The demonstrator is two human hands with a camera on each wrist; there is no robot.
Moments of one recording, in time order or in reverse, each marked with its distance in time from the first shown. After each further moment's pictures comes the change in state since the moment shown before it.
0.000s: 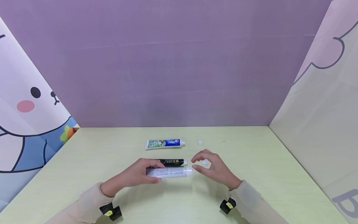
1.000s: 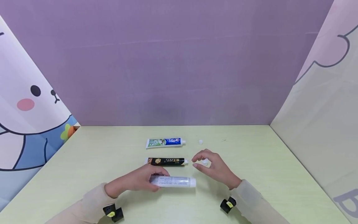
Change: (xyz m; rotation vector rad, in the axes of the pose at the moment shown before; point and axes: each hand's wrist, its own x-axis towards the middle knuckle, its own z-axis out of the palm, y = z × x) left_hand 0.000 -0.005 0.013 0.021 -0.155 0.000; right_hand 0.007 -0.025 -0.002 0.000 -0.005 0.012
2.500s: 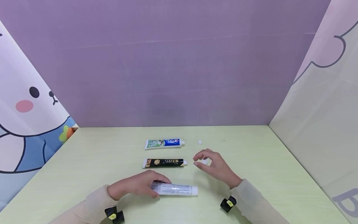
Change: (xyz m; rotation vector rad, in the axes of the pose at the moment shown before) left_hand 0.001 -0.001 0.009 0.053 -0.128 -0.025; right_hand -0.006 0.028 -0.001 -0.058 0.012 0.086
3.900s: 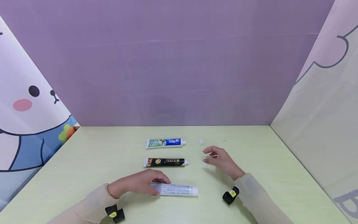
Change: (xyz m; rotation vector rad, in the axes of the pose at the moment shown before) left_hand -0.003 -0.002 -0.004 -0.083 0.008 -0.060; right_hand 0.006 0.041 -0.014 0.156 -0.090 0.483
